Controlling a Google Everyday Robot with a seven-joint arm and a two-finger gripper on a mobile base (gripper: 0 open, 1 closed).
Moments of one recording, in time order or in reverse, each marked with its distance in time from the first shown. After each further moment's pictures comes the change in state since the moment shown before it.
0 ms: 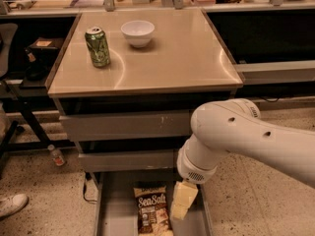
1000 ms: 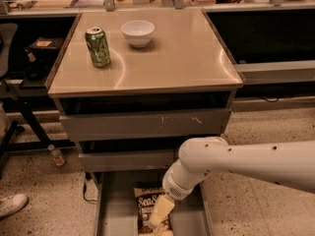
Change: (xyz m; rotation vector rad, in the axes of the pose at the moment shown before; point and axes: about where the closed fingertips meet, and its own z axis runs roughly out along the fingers) arm -0.012 -0.009 0.142 -0.106 -0.128 0.200
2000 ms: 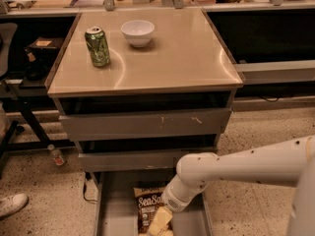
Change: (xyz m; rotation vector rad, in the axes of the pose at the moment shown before) arm 0.037 -0.004 0.067 -0.061 0.042 0.133
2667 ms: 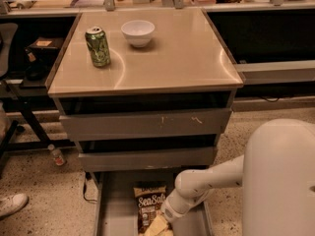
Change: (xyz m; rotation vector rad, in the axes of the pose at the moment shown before) arm 0.029 -0.023 0.108 -0.108 0.001 0.255
